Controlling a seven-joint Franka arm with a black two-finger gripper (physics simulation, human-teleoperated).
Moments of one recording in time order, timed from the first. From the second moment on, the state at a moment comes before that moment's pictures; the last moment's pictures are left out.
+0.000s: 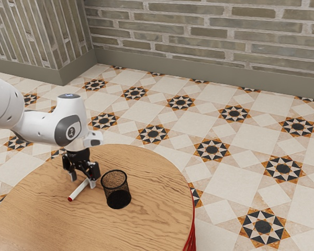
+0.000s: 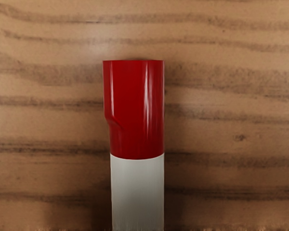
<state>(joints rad) 0.06 0.30 0.10 -2.17 -0.03 2.27 0.18</state>
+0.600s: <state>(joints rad) 0.06 0.29 0.10 -2.17 -0.03 2.27 0.24</state>
